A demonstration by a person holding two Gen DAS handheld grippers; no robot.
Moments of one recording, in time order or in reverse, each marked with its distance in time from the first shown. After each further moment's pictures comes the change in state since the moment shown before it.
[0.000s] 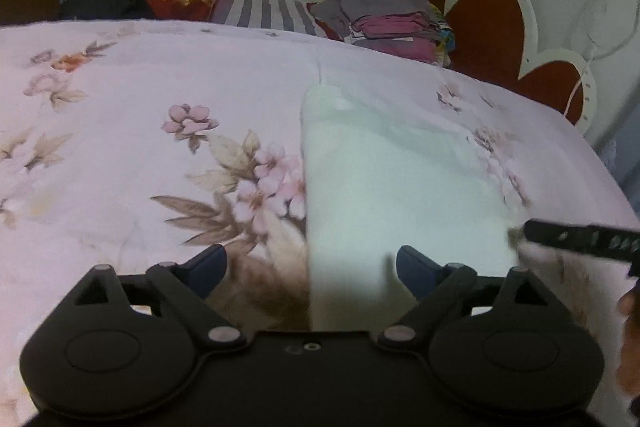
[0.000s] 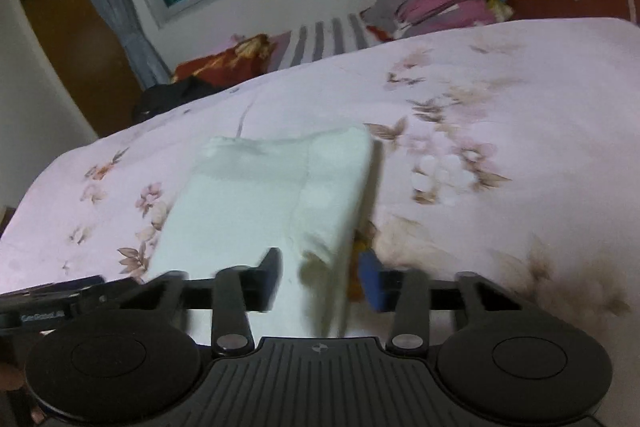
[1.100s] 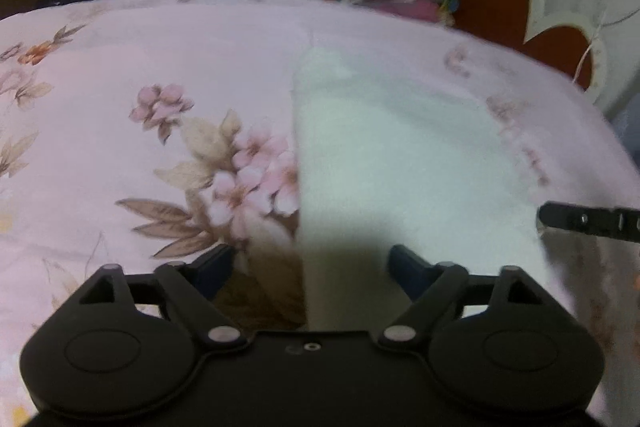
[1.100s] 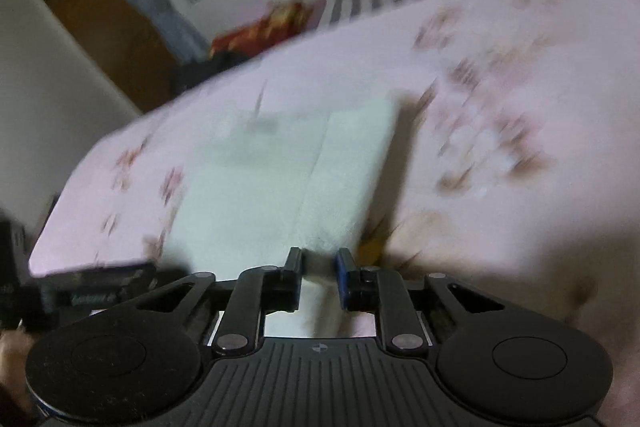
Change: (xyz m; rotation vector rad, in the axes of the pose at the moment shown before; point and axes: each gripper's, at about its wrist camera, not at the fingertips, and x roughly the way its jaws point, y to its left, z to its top) left arm 0.034 -0.013 0.013 0.051 0.097 0.002; right arm 0.020 -0.049 0.017 0.040 0.076 0.154
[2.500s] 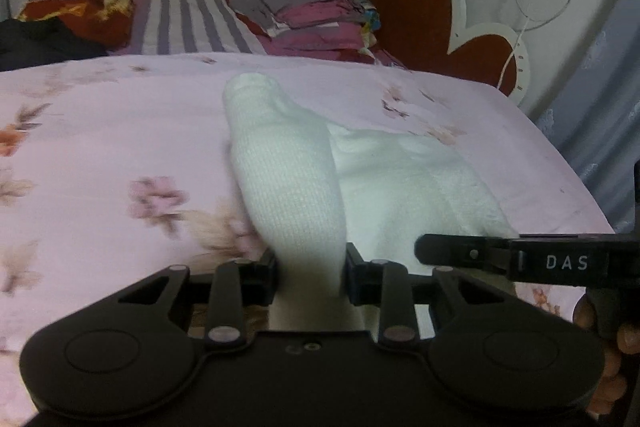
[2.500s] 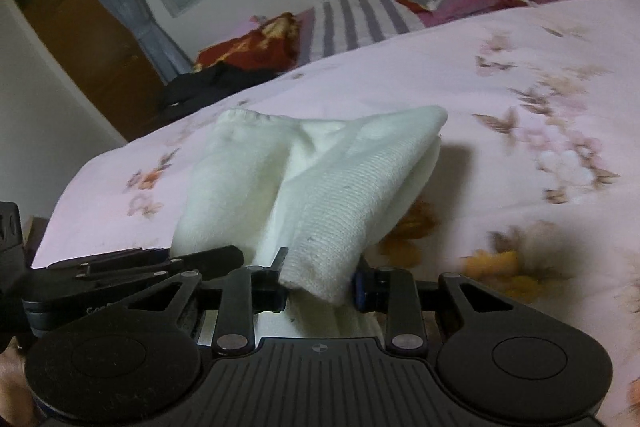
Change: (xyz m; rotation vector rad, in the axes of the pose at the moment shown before) left arm -0.035 0.046 0.054 0.135 -0.040 -0.207; right arm 0.038 0.151 0.002 0.028 -0.003 -0.086
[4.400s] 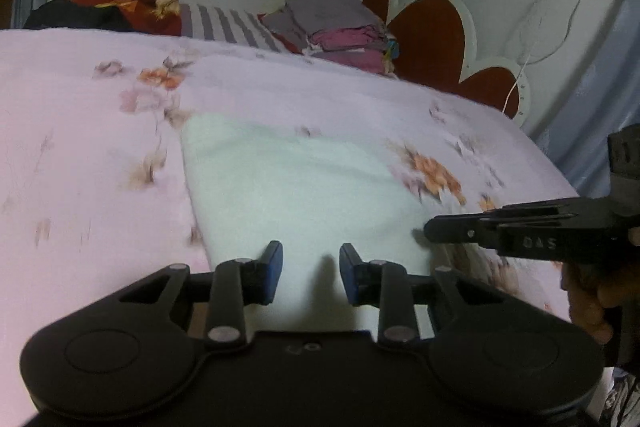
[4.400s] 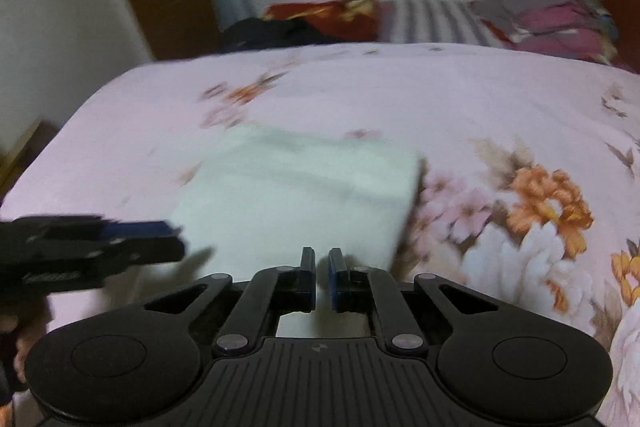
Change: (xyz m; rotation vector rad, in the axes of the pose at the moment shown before) left arm -0.096 0.132 -0.095 -0.043 -0.086 -0.031; right arm 0.086 0.145 -0.072 -0.323 0.046 0.007
